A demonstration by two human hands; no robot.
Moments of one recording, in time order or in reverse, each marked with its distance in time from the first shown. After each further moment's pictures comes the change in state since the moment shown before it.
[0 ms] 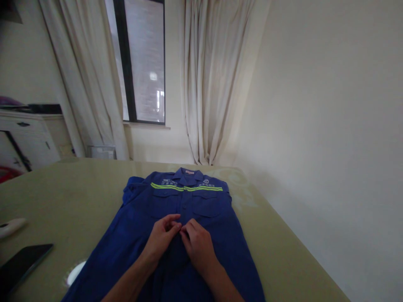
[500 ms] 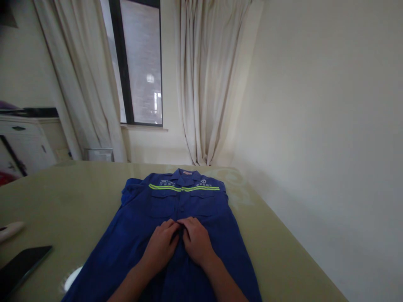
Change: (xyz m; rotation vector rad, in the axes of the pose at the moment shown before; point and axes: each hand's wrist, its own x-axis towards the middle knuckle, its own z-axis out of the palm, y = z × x) left_hand -0.023 0.004 -0.004 1.054 -0.183 0.353; right_hand 0.005 0.003 -0.006 0.134 -0.108 0.099
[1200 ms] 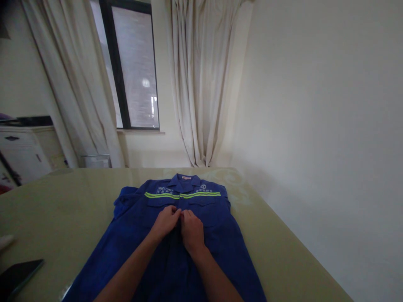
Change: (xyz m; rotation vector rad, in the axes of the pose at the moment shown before) left_hand 0.088 -0.022 0.005 -0.383 0.002 -0.403; right_hand 0.041 0.010 0.024 -0.330 0.103 0.242
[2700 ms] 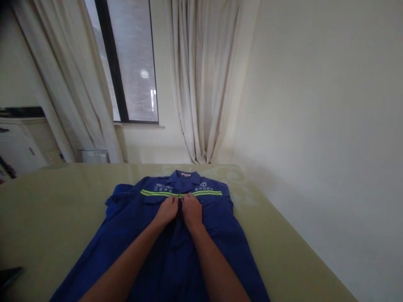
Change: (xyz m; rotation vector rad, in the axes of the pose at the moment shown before) left_hand 0.044 0.016 0.011 0.283 0.056 0.017; right_hand 0.073 0.018 0.022 -0.019 -0.044 0.071
